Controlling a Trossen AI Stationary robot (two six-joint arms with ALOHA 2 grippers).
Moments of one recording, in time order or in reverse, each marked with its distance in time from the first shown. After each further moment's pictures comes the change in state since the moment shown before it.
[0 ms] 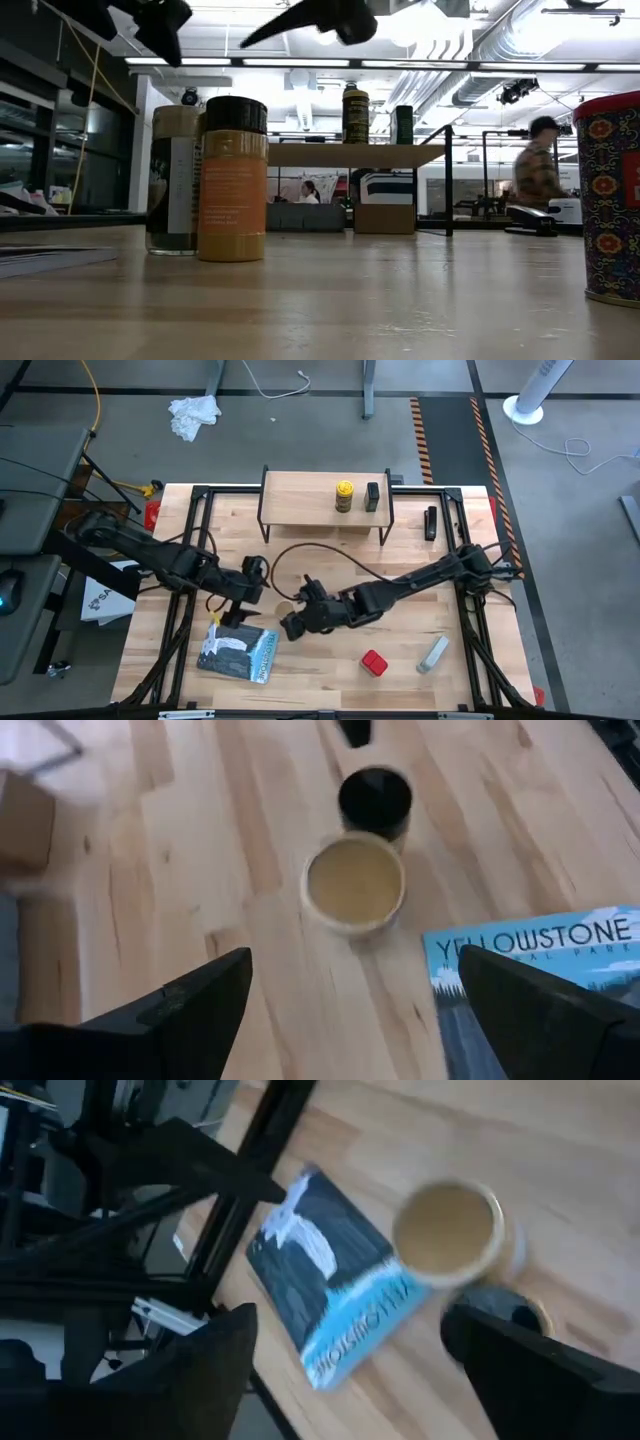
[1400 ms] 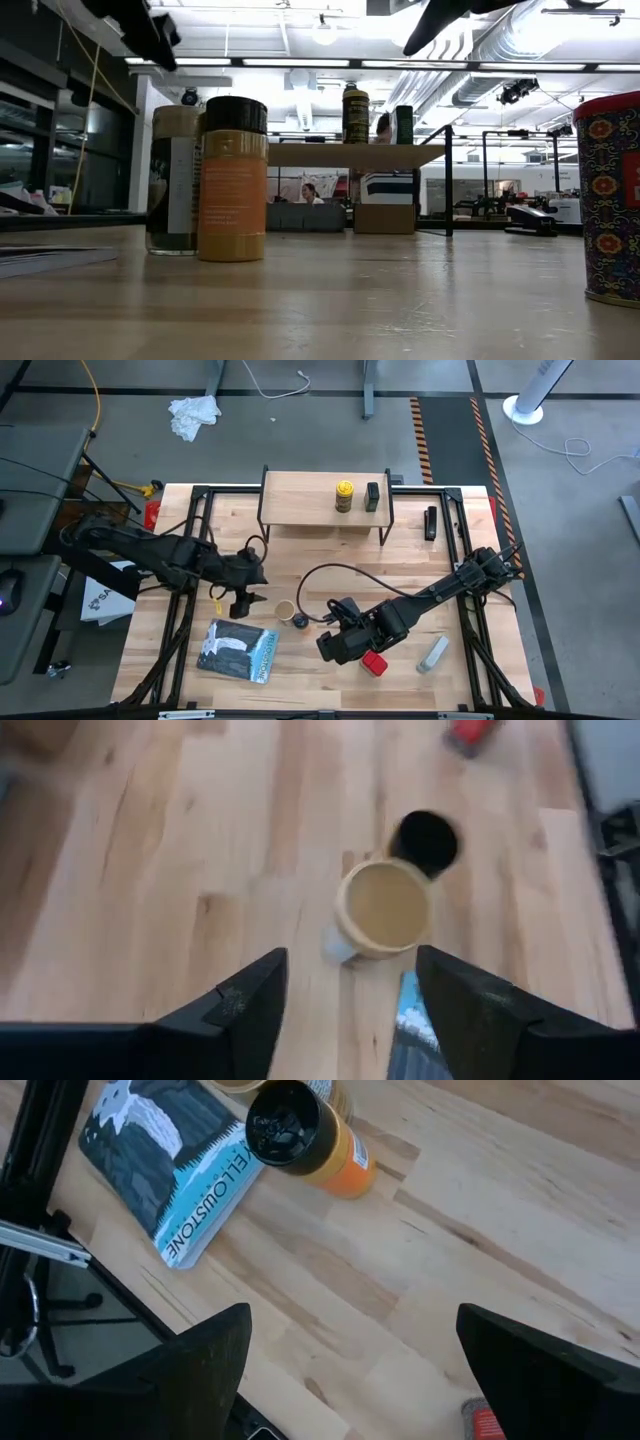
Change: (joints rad) left arm 0.101 -0.043 -0.009 0.005 0.050 -0.320; right arm 0.135 -0.073 -0.001 -0.479 -0.018 0.201
